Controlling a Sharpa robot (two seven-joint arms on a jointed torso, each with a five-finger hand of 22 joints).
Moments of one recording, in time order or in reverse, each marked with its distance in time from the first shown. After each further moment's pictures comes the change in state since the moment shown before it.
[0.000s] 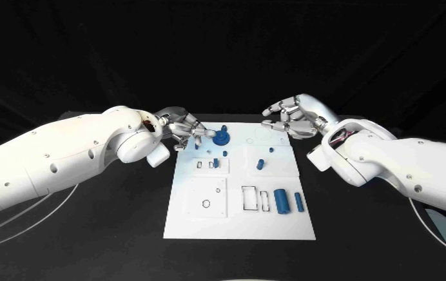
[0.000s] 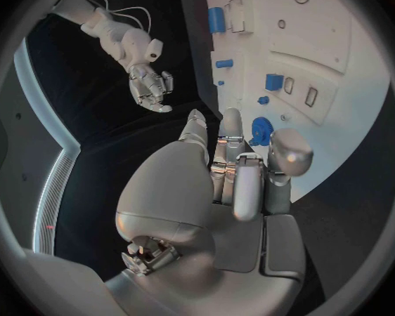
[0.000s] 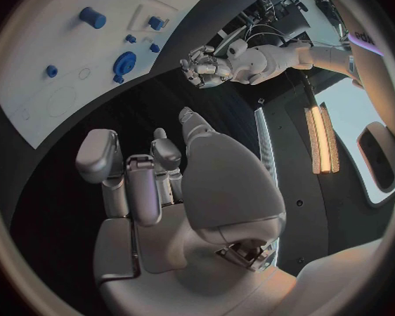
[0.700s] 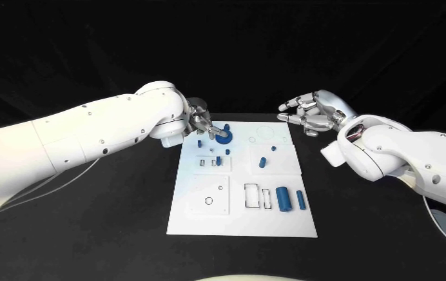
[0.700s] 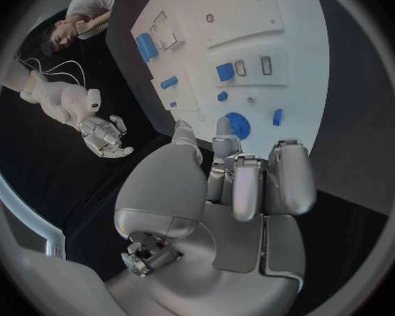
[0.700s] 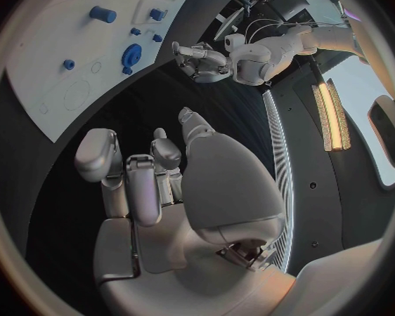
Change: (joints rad) left arm 0.093 0.202 -0.033 -0.115 -0.414 0.178 -0.326; left_hand -0.105 0.000 -0.095 0.128 0.000 -0.052 -0.020 0.162 0.134 0.004 -0.016 0.443 0.433 0.003 -0.018 0.003 0.001 -0.047 0.108 -0.017 0.138 0.240; right arm 0.006 -0.031 0.001 -0.036 0.132 0.046 -0.001; right_hand 0.000 0.000 -0.006 0.000 0.022 0.000 0.000 0.000 -0.009 0.000 0.000 -0.004 -0.013 0.000 0.000 -0.002 0.000 0.000 0.000 0.000 -0.011 -0.009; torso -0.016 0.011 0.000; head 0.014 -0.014
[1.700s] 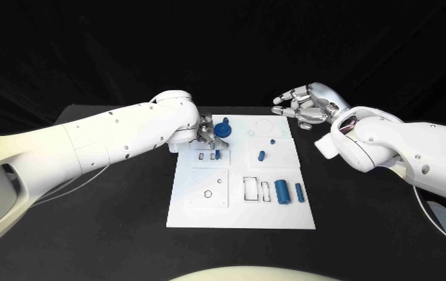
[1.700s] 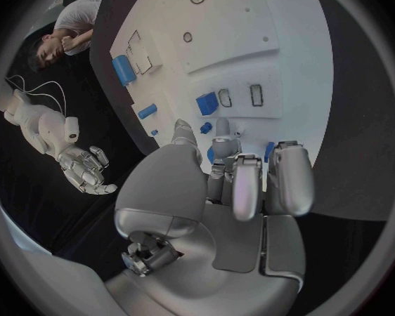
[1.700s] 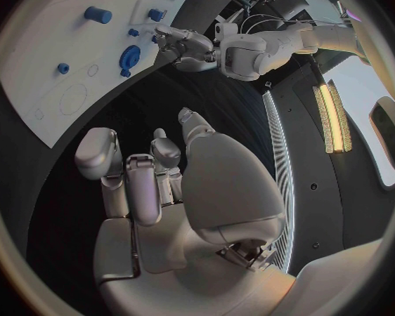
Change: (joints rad) left arm -0.057 0.097 -0.029 -0.090 -0.062 0.065 -0.055; left_hand 0.000 0.000 -0.009 -0.001 0.000 -0.019 -0.005 0.035 0.040 -0.011 -0.003 0.008 0.003 0.000 0.000 -0.008 0.000 0.000 0.000 0.000 0.011 0.016; right arm -0.001 0.032 0.000 -0.017 -0.004 -0.003 -0.009; right_hand 0.000 0.000 -0.005 0.000 0.035 -0.003 0.003 0.000 -0.010 -0.007 0.000 -0.011 -0.014 0.000 0.000 -0.007 0.000 0.000 -0.004 -0.004 -0.016 -0.008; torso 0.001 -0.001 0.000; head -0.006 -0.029
